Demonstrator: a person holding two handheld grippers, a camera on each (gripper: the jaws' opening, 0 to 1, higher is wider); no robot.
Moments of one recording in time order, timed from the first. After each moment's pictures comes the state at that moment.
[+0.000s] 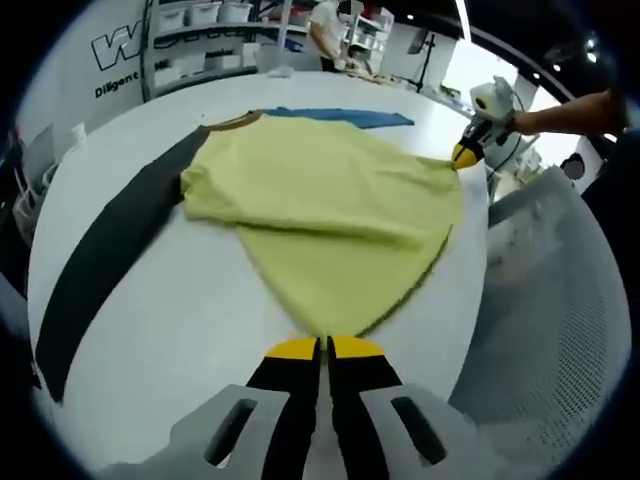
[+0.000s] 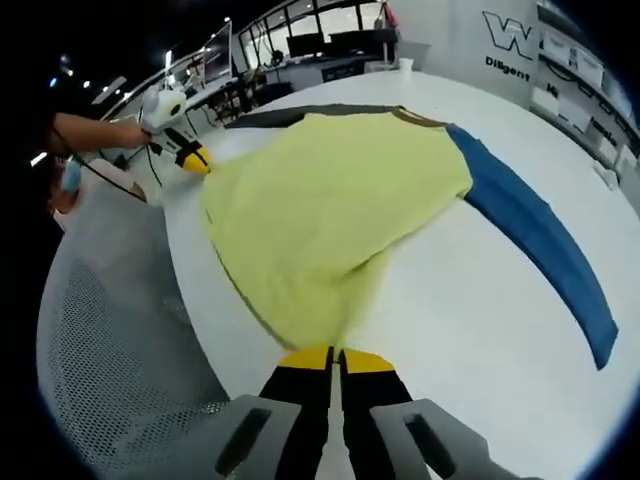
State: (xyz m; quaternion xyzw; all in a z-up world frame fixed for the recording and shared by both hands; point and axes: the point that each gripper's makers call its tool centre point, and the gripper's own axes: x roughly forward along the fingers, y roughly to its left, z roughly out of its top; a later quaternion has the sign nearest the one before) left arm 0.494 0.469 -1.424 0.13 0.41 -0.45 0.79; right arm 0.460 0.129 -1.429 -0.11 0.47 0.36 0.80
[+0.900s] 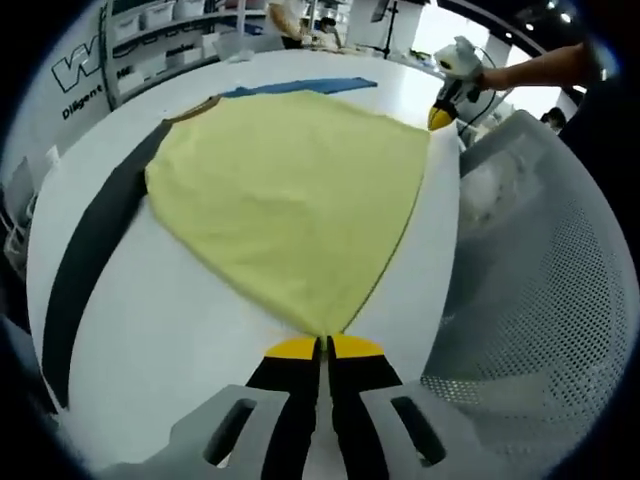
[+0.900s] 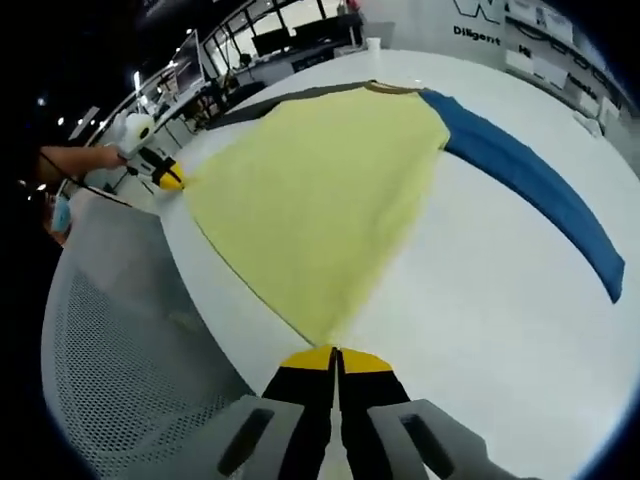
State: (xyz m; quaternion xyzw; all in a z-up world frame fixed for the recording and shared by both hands) left arm 0.463 0.481 -1.438 0.20 0.42 -0.48 0.74; right arm 0.441 0.120 -1.433 -0.06 0.48 0.32 0.81
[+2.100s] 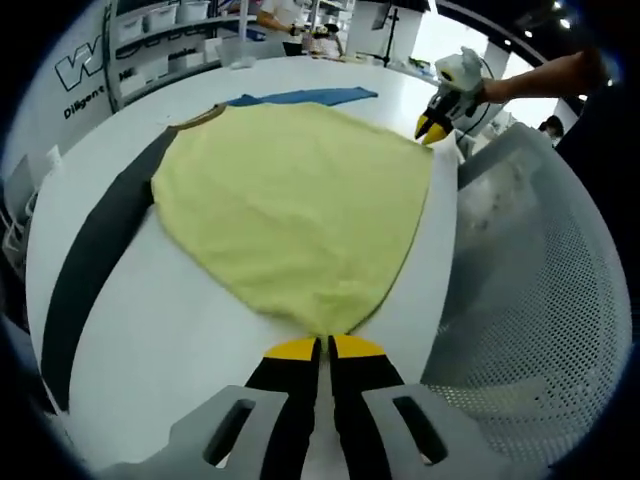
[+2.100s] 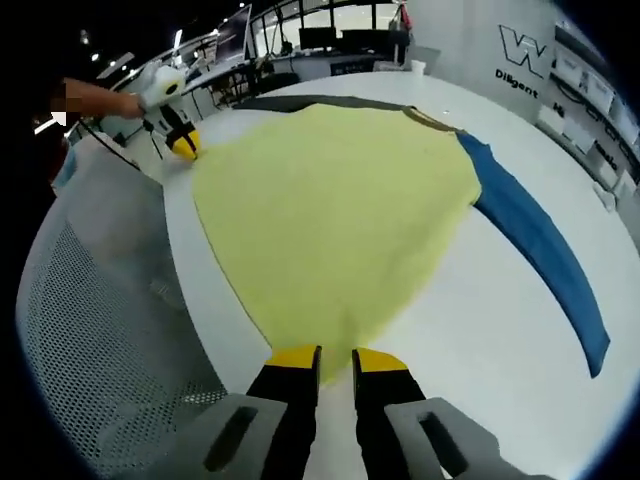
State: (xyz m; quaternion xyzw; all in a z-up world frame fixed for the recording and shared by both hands) left arm 0.472 0.479 -1.425 0.17 0.41 -0.48 0.75; right arm 0.451 0.147 -1.438 -0.16 0.45 0.36 0.80
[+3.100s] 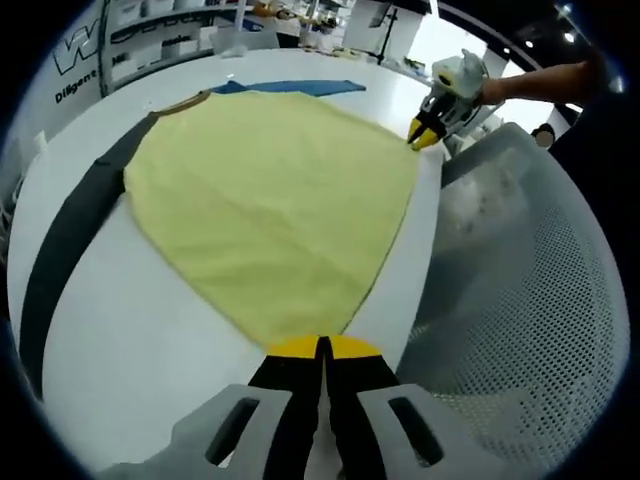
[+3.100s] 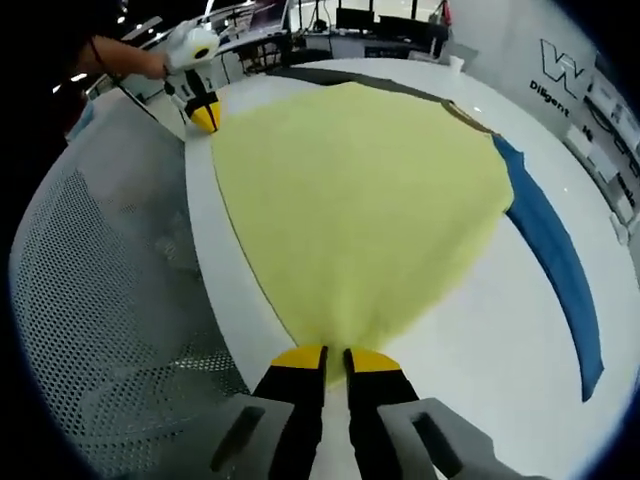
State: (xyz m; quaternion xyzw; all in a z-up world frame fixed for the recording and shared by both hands) left arm 0.445 0.455 -1.436 0.16 0.44 -0.50 0.73; right arm 0.431 0.142 -1.450 -0.24 0.46 0.40 0.76
